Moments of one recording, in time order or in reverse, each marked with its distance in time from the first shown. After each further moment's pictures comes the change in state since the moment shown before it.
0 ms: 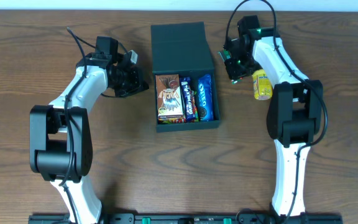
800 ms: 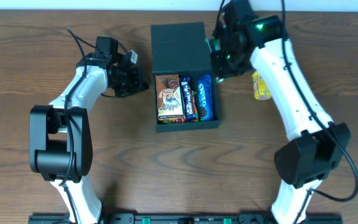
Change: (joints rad) left arm 0.000 0.000 0.000 0.000 0.000 0.000; right arm 0.207 -0.421 -0.019 -0.285 -0.021 0.350
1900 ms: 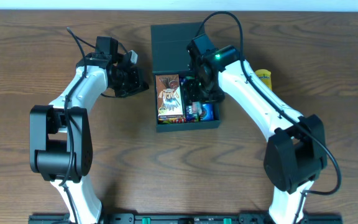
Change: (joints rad) left arm 0.000 0.000 0.000 -0.003 0.000 0.000; right arm 0.157 0.006 -0.286 0.192 -0.048 0.205
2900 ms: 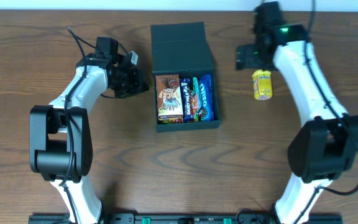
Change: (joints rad) left arm 0.000 0.000 0.000 -0.015 0.000 0.023; right arm -0.391 -0.004 0.097 0.096 0.298 -0.193
